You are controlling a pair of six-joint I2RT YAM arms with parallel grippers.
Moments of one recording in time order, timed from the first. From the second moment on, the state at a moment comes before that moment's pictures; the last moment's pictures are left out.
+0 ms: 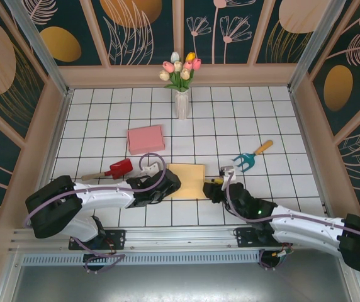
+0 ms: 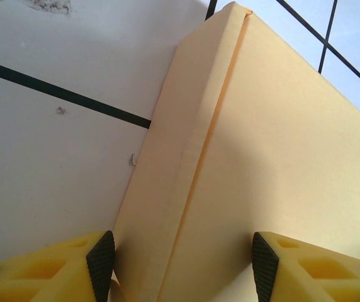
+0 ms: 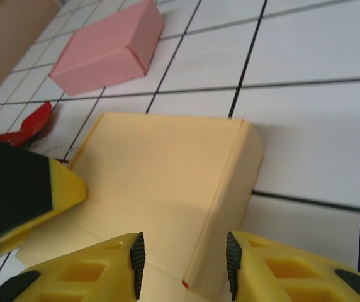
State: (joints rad) left arm -1.05 1.45 0.60 -0.09 -0.25 -1.42; right arm 1.08 0.74 0.13 0.13 0.35 0.71
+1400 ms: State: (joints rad) left arm -1.05 1.46 0.60 -0.07 -0.28 -1.43; right arm 1.25 0.99 0.08 0.33 0.35 0.86
